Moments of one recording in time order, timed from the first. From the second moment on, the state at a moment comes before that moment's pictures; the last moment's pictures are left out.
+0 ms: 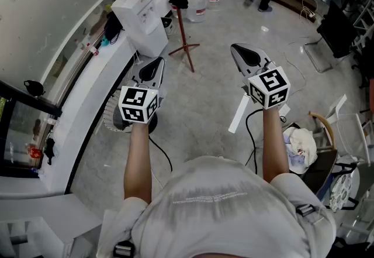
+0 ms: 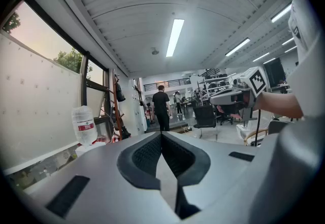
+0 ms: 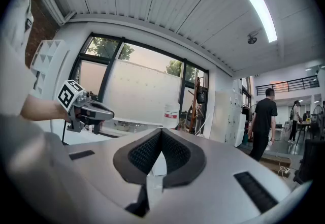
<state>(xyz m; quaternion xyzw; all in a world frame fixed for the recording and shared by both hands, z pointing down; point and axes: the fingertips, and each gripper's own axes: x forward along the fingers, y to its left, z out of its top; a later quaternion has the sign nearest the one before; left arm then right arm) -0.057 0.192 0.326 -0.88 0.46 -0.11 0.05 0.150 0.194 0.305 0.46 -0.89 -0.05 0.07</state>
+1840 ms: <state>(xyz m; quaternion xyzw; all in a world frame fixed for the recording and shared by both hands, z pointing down) -0.082 -0.039 0.391 -0.86 0.50 -0.12 -0.01 0.166 -0.040 0.359 0.43 -0.89 -0.02 0.13</state>
